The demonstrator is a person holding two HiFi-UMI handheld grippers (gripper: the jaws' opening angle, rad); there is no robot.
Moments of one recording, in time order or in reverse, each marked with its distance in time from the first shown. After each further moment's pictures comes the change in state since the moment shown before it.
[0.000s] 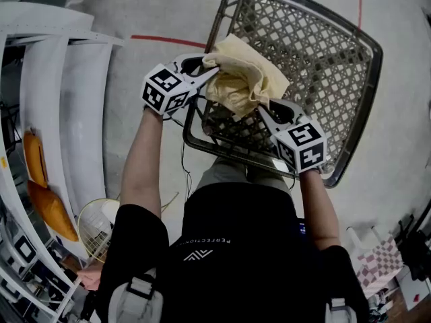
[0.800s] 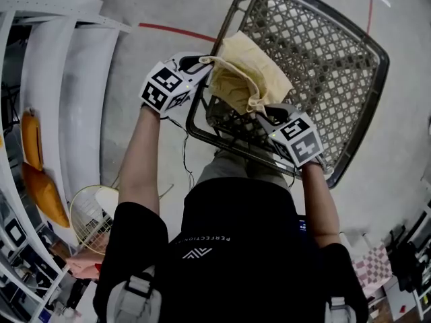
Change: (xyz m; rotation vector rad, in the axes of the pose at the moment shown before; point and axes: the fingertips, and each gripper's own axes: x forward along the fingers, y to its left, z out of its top) left arm -0.033 0.003 -0.029 0.061 0.079 0.127; right arm 0.017 0.030 -0.049 -0.168 0.258 0.148
